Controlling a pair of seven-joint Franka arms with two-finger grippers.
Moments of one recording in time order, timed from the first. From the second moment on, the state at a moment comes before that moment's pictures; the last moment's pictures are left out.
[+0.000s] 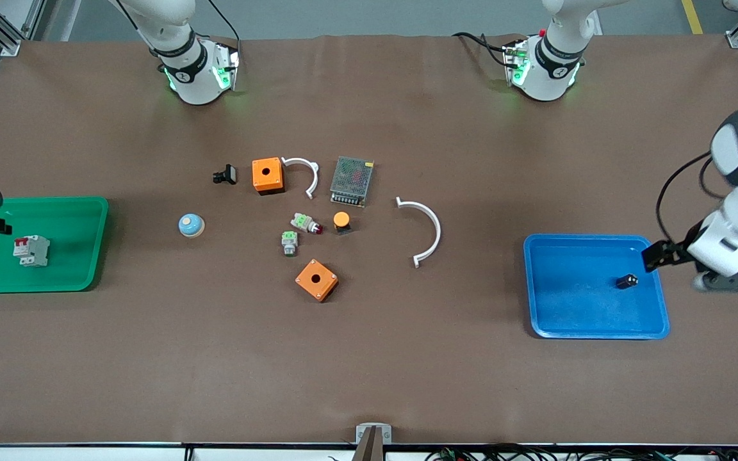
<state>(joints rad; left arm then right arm) 0.25 0.20 -0.24 -1.69 0.14 2.00 -0.01 -0.42 0.35 -0.02 -1.60 -0.10 1.78 -0.44</state>
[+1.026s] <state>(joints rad) 0.22 0.01 -0.28 -1.42 0.02 1.43 -0.16 -0.03 0.05 -0.01 -1.64 0.00 1.60 0.05</state>
